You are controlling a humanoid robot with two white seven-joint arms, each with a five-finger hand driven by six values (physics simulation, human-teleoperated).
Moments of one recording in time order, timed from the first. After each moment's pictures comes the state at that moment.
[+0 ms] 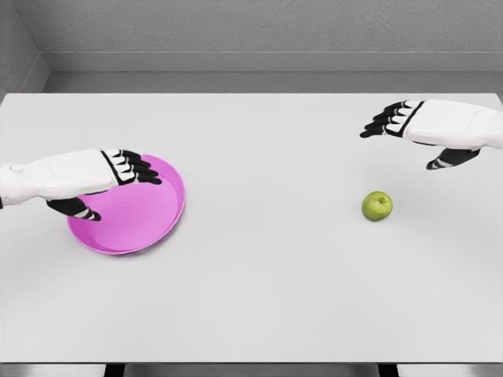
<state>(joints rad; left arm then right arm) -0.59 1.09 -0.76 -1.65 -0.24 -0.61 -0.34 -0.67 -0.99 0.54 -1.56 0.26 -0.61 0.61</state>
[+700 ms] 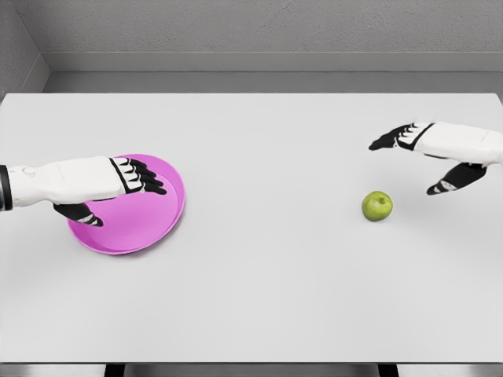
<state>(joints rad) -0.60 1.06 -0.76 -1.65 -0.26 -0.61 -0.43 -0.60 -1.03 0.60 -1.46 0.00 -0.61 0.61</state>
